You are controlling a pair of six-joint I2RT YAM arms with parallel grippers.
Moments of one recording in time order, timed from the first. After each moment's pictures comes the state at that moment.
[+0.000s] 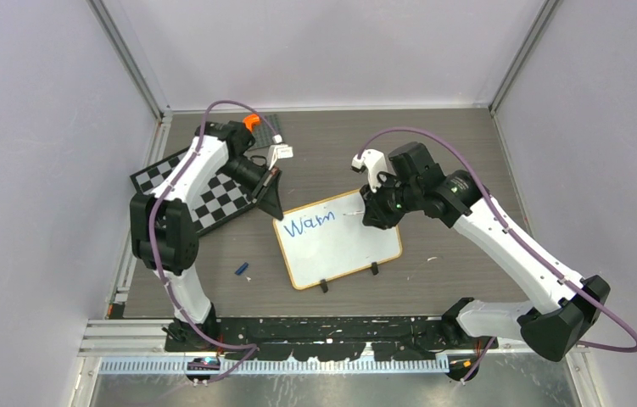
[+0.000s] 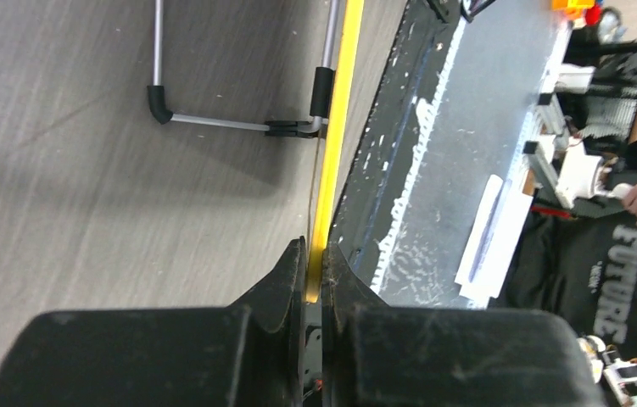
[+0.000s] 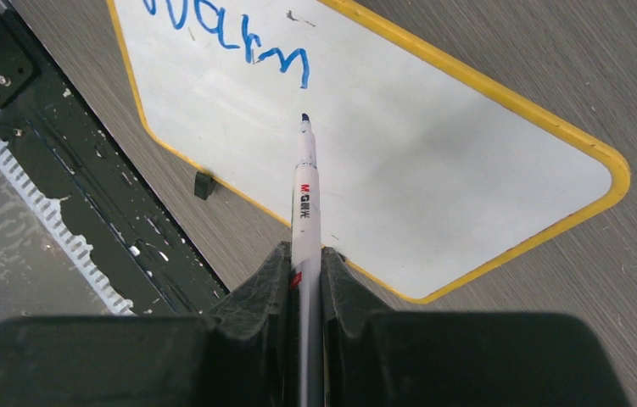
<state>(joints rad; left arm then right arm) -0.24 1.79 1.56 -1.40 0.95 0.63 0.64 1.23 1.29 -0.91 -0.29 -0.11</state>
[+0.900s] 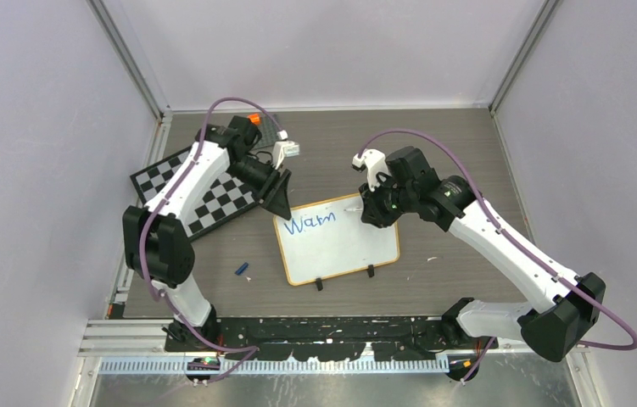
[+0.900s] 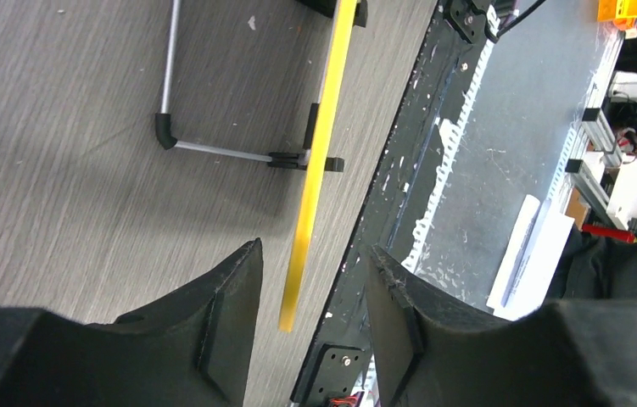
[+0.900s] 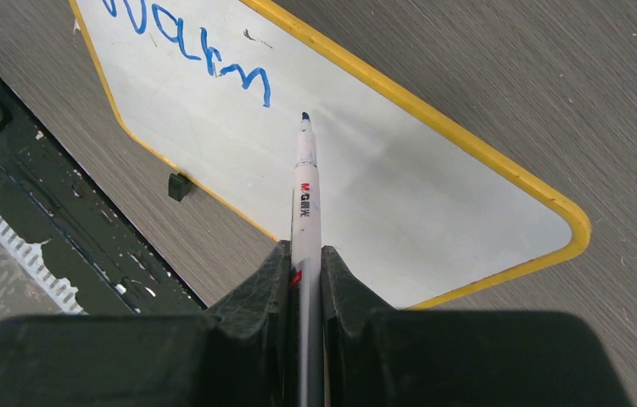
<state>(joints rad) -0.30 1.71 1.57 -1.28 0.88 0.52 0.64 1.22 1.21 -0.80 -0.22 -0.04</state>
